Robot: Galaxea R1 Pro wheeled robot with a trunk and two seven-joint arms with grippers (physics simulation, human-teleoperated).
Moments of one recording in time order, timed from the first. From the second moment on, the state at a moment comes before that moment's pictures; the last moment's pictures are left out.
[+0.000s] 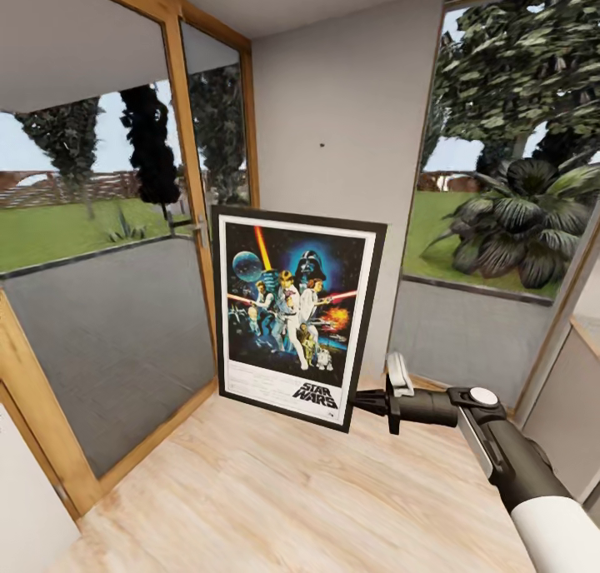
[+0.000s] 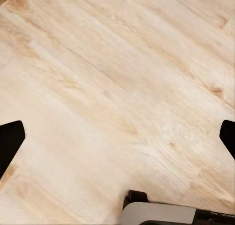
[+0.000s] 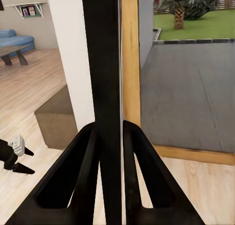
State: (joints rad) left arm 0.04 0.16 0.35 -0.60 0.00 -0.11 -0.27; right arm -0.59 -0.21 0.05 -1.06 -0.14 0.14 1.39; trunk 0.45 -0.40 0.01
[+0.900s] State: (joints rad) left arm 0.04 0.16 0.35 -0.60 0.00 -0.11 -0.27; right arm -0.59 -0.21 0.05 -1.06 -0.14 0.14 1.39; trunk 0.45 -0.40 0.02
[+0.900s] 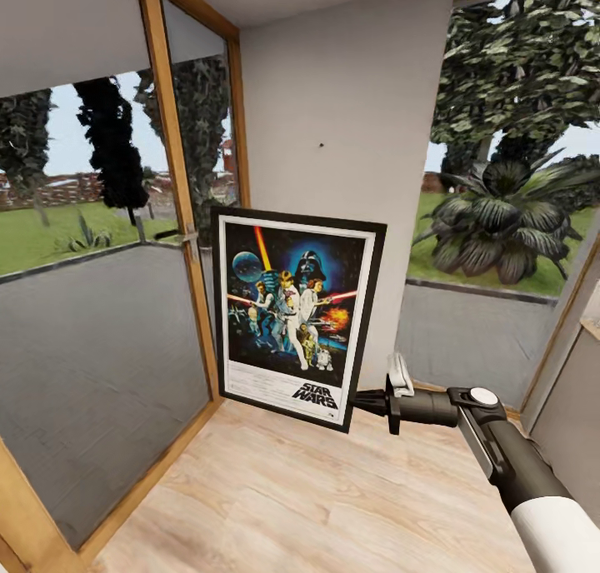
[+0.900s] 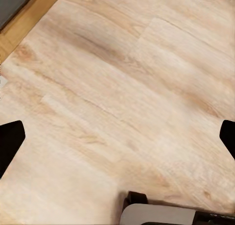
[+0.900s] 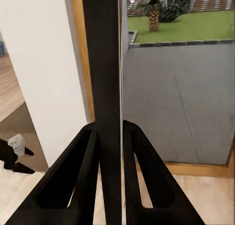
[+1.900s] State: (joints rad) left arm 0.04 0.16 0.35 -0.59 0.00 -0.12 -0.27; right arm -0.59 -0.21 0.05 -1.06 -0.14 0.14 1.39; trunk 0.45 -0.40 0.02
